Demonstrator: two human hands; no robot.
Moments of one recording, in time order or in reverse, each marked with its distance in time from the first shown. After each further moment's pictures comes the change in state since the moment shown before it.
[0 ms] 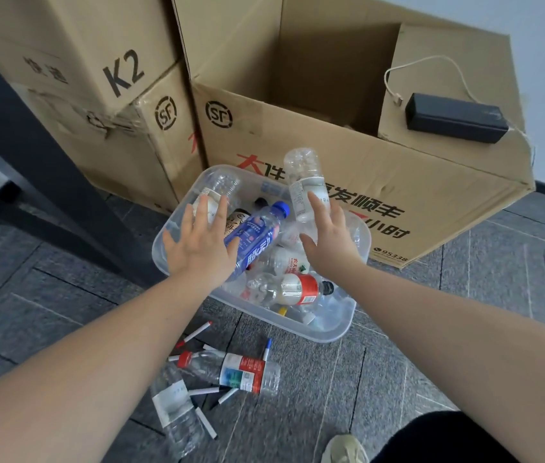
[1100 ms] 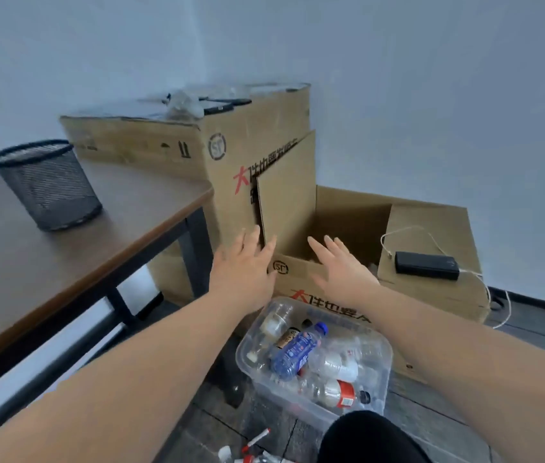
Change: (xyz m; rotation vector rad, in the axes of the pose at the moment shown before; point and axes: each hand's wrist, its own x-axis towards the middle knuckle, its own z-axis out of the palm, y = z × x) left_hand -0.131 0.008 -0.284 0.165 0.317 0.197; right_hand -0.091 -0.171 -0.205 -0.218 0.052 -0.352
